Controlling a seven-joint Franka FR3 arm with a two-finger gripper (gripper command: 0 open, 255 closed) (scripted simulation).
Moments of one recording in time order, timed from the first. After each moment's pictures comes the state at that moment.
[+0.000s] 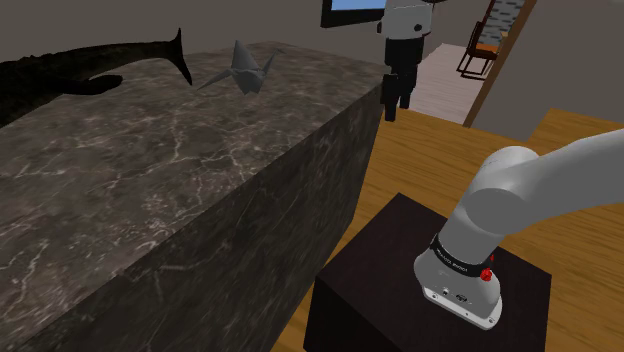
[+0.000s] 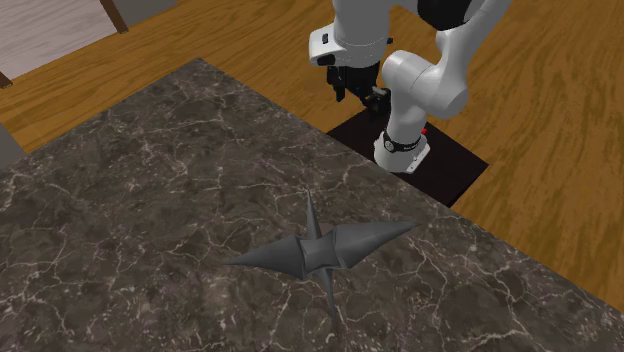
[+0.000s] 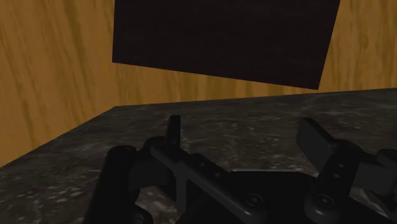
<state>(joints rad) 0.00 -0.78 0.03 -2.43 -0.04 1.46 -0.08</state>
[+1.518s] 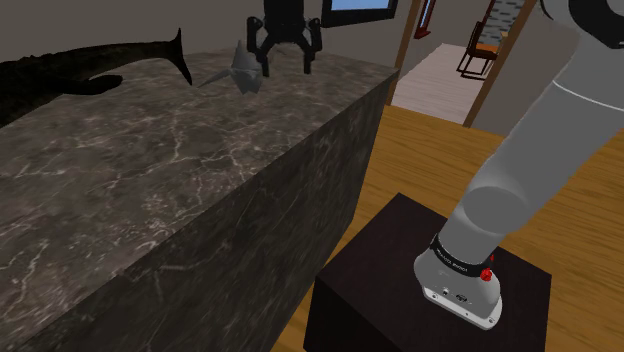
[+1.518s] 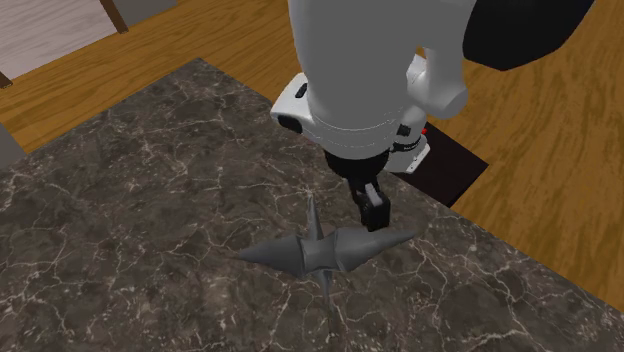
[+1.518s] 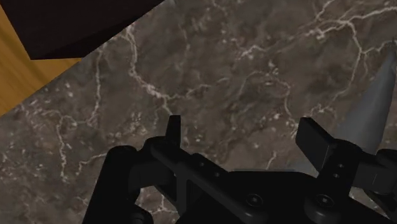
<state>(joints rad) -0.04 -0.11 0.34 -1.68 0.12 1.44 0.70</state>
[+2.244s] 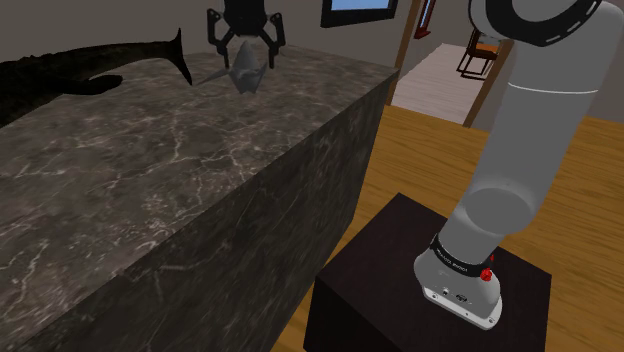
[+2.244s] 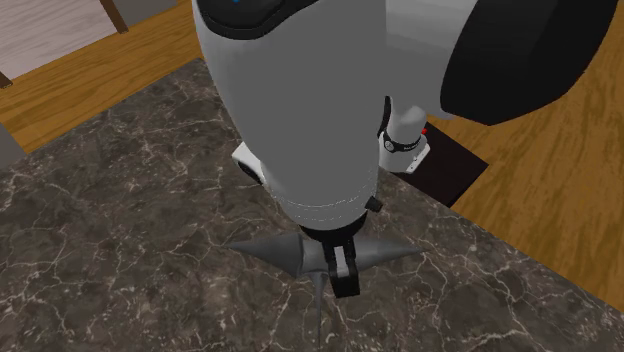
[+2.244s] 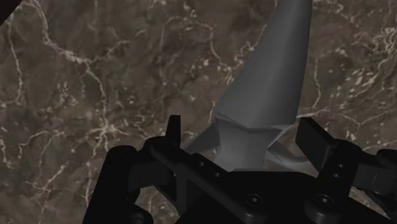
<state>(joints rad) 0.01 0.17 0.39 -1.36 0.05 1.42 0.95</state>
